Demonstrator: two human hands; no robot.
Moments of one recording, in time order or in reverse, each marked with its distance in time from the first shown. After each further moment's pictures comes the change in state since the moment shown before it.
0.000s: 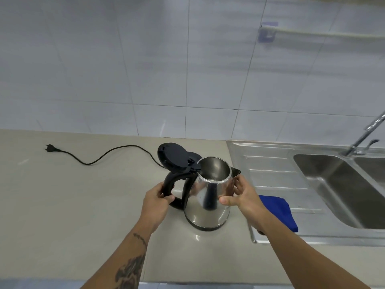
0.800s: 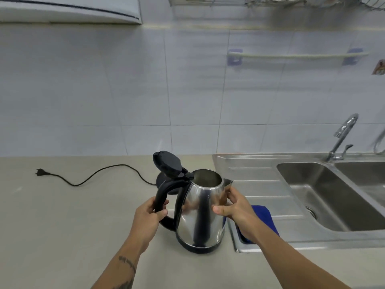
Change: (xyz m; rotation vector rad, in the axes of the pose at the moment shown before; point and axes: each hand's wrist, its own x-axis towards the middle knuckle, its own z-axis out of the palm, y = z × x) left_hand -0.042 0.030 0.028 -0.080 -0.026 0.021; right_hand -0.024 0.001 -0.044 0.110 0.003 -0.008
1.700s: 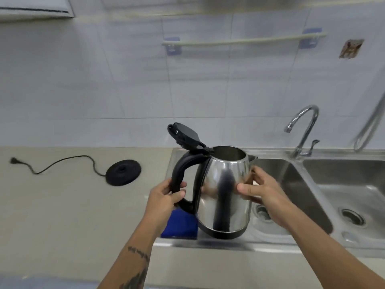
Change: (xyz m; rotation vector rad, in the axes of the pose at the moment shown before) left_hand -0.075 0.068 0.323 -0.087 0.003 0.008; right_hand -0.020 -0.054 -0.334 0.021 -0.073 -0.093
